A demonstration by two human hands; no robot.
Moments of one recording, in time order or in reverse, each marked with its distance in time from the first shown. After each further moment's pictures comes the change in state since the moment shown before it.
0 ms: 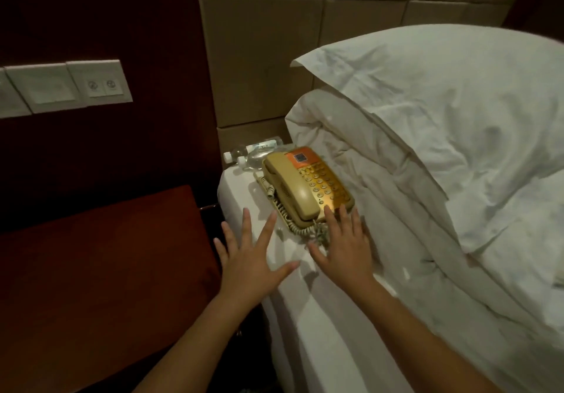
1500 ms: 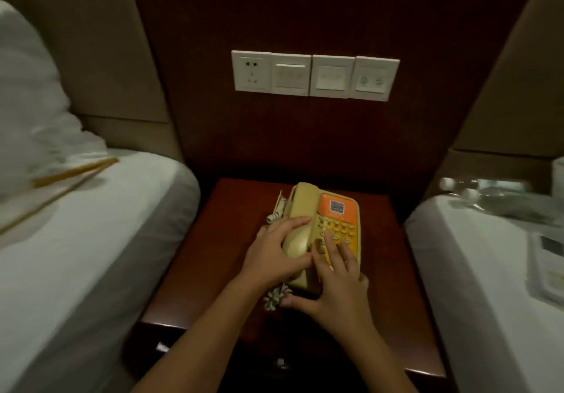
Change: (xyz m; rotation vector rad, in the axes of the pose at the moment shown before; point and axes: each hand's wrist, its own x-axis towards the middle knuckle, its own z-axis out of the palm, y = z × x) left_hand -0.096 -0.282 -0.114 -0.489 0.374 -0.300; right_hand -0.066 -0.343 0.075 0.225 -0.488 -0.578
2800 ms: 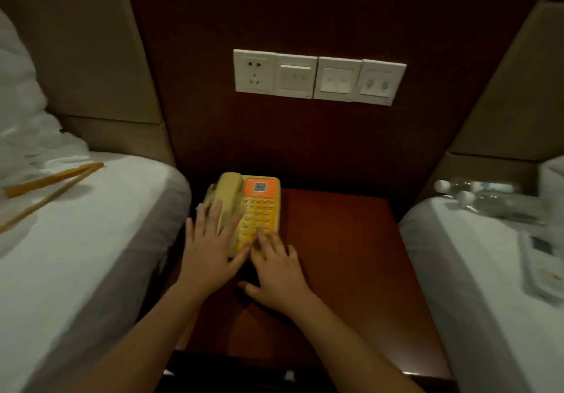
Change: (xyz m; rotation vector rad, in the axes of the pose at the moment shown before) left_hand 0.019 -0.096 -0.067 0.671 0.146 0.121; right_hand 0.083 -0.059 0.057 -0.212 -0.072 -0.292
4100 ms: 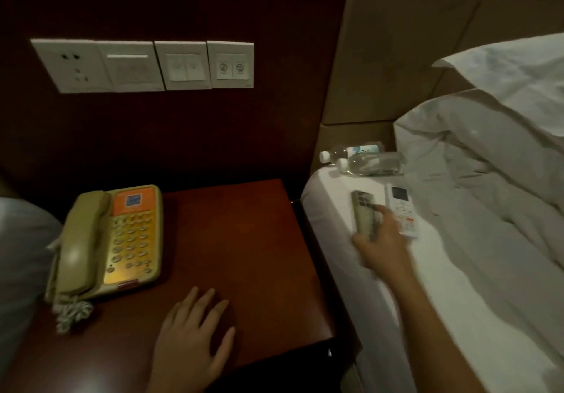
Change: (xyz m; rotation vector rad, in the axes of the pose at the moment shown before) left_hand -0.080 0.134 0.055 -0.061 -0.179 0.282; right_hand -0.201 0.226 -0.106 0.468 0.553 0.981
